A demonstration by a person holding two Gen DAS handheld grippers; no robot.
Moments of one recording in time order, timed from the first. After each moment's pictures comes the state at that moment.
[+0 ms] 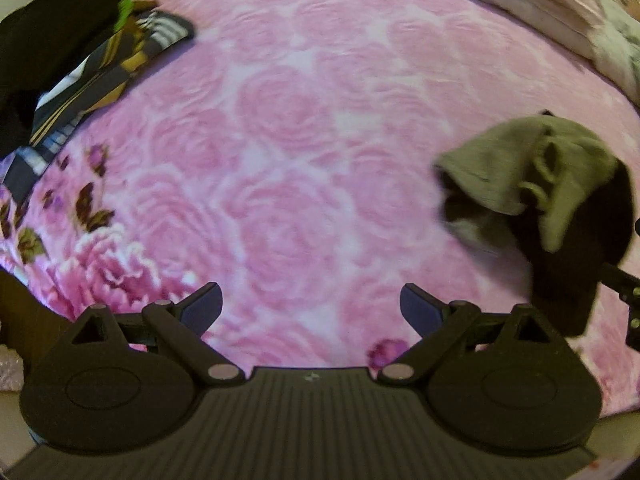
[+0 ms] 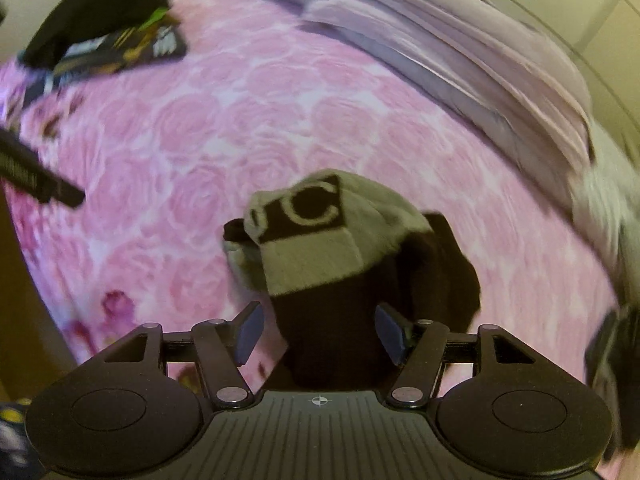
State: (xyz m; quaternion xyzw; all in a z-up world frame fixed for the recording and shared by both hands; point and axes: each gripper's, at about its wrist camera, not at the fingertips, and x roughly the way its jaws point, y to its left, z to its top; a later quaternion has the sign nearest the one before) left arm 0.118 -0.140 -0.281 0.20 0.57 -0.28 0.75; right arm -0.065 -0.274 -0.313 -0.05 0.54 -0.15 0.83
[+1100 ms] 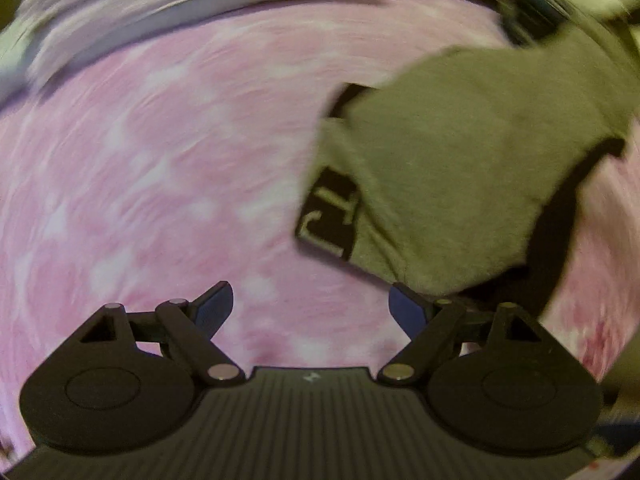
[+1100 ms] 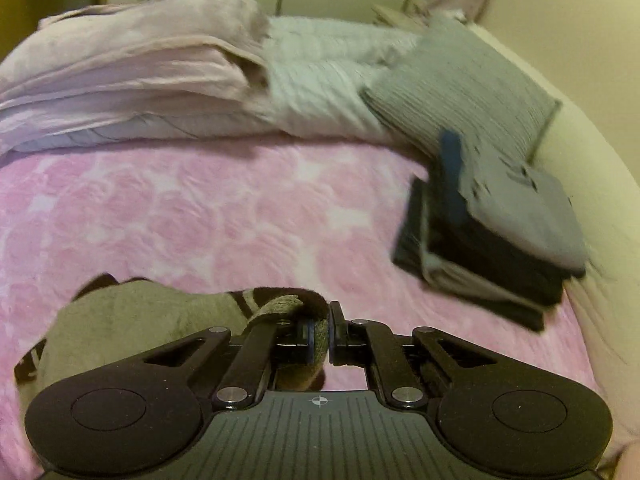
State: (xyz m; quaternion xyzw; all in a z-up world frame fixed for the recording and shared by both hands) left arm -0.005 -0.321 -0.319 0.35 0.41 -0.54 0.66; right arm -0.253 -0.591 -0.233 0.17 0.44 -0.48 0.74
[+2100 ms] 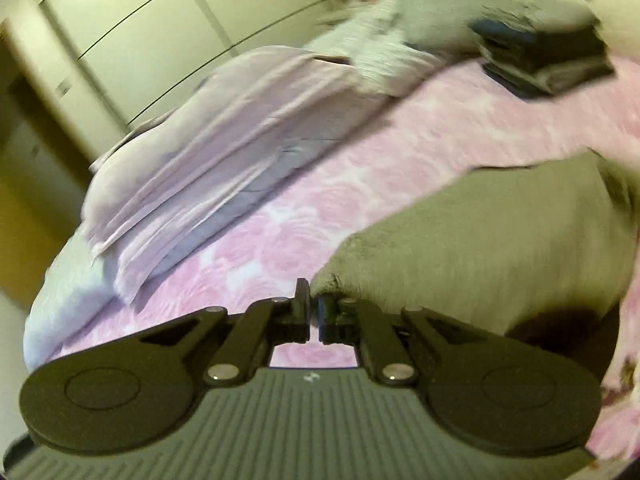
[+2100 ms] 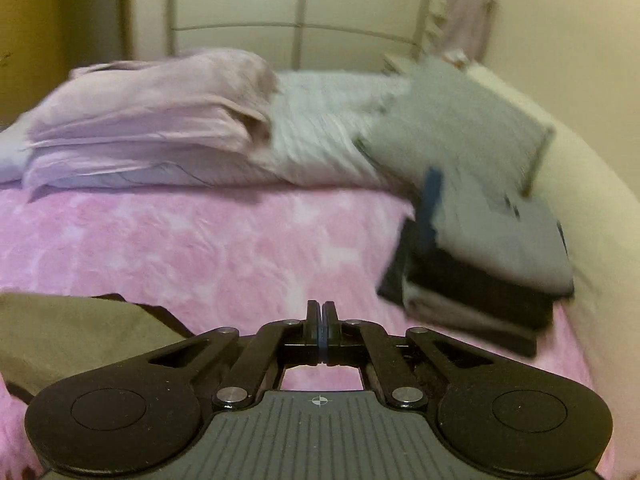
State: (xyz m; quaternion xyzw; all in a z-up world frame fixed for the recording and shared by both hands) left arm -0.032 -0.336 -0.246 0.39 0.13 -0.53 0.74; right arm -0.330 -0.552 -0.180 0.12 0.37 -0.42 0.82
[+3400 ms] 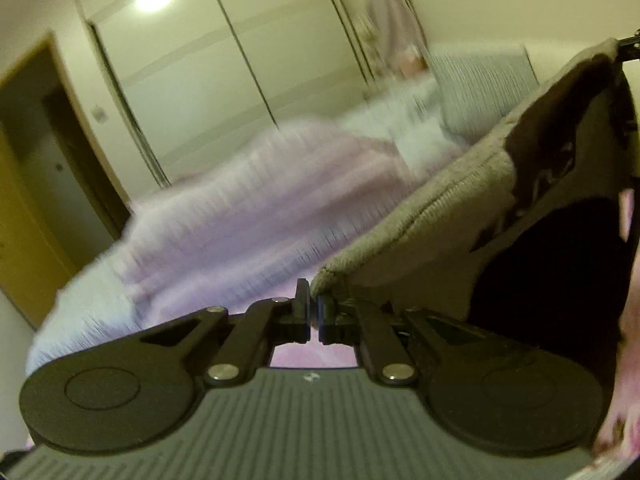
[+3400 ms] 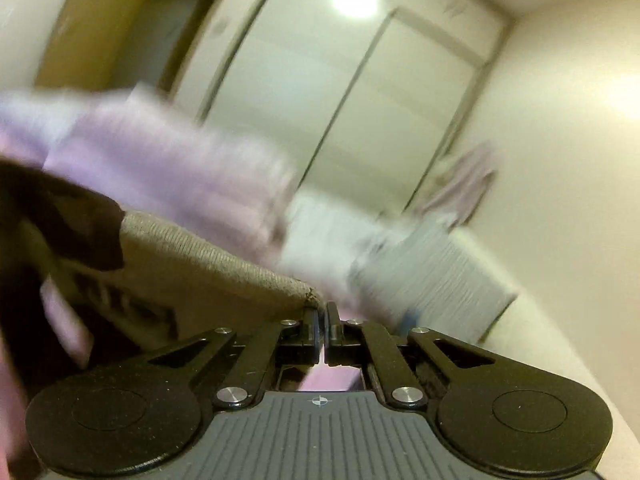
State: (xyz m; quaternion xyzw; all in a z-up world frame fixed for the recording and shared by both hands) left arm -0.001 -0.302 -0.155 0.29 0.06 -0.55 0.78; right arm -0.306 -0.448 -0.163 -0.11 0.21 -0.48 0.84
